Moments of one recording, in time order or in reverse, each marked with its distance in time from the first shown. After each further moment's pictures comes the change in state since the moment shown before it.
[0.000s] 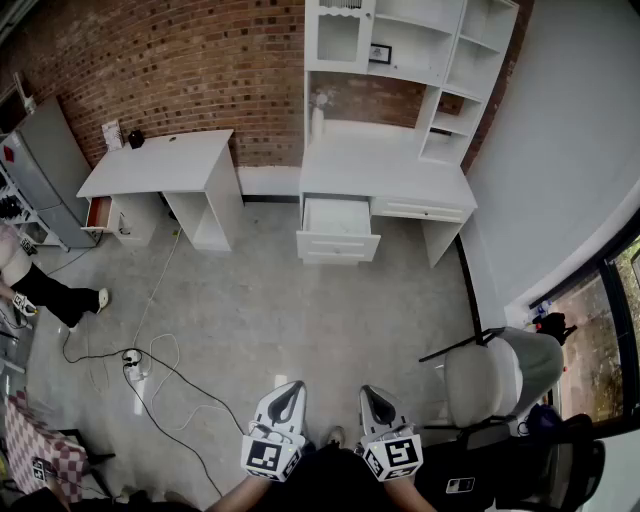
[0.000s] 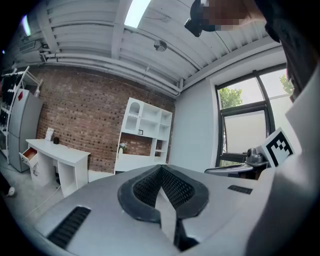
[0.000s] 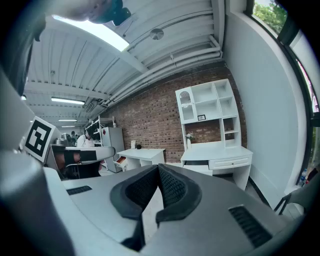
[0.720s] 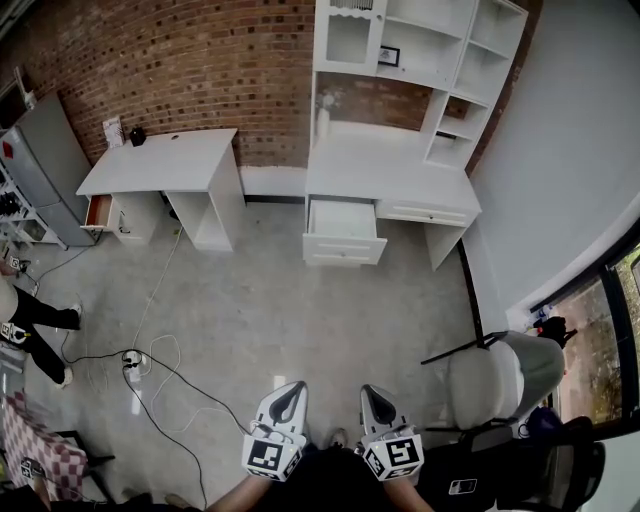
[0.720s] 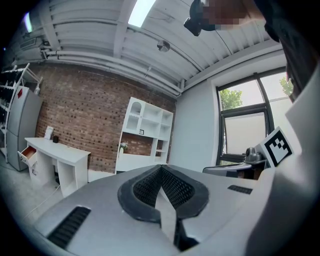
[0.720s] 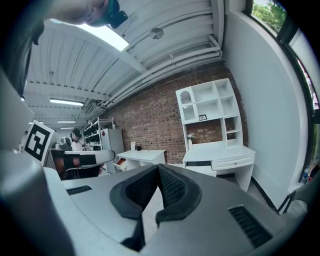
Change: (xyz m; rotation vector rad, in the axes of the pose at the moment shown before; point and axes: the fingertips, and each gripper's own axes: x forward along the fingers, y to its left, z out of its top) left arm -0.001 0.039 0.003 -0.009 0.000 -0.014; right arm 0.033 0.023 0.007 0.015 -0.014 -0.008
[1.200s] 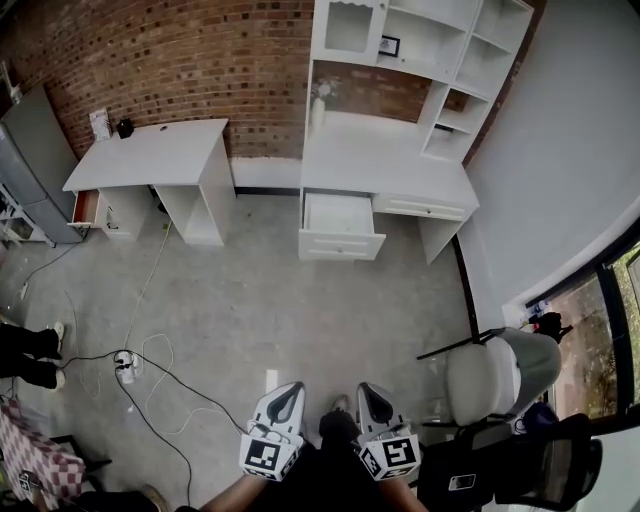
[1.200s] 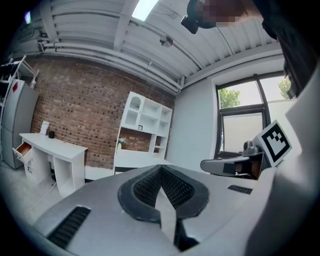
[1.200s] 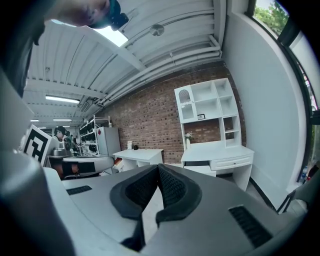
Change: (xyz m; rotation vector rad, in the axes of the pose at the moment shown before) left arm 0.021 0.038 -0.022 -0.009 0.044 -0.047; right arm 0.043 0.005 -0.005 -0.001 0.010 -0.041
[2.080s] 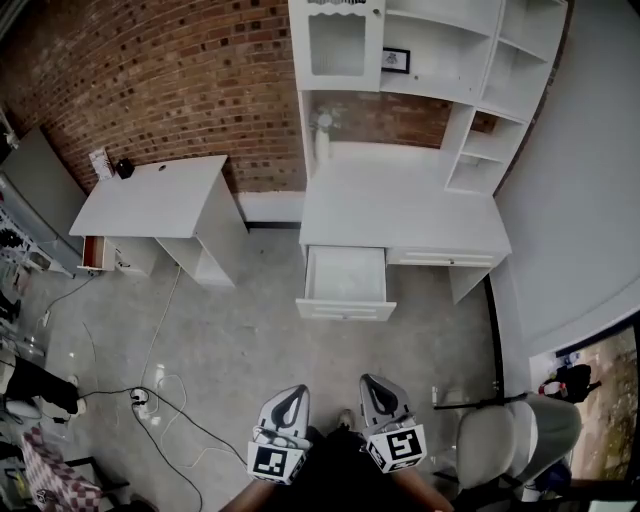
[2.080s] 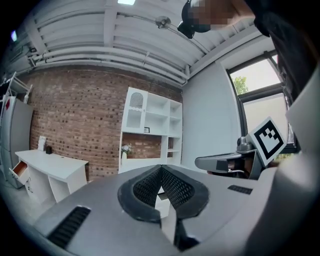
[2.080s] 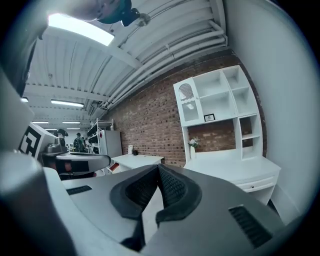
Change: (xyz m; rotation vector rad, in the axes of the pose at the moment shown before) left arm 0.296 0.080 0.063 0.106 -0.005 0.128; right arm 0.253 -0.211 0.076 -0.035 -0.044 0.140
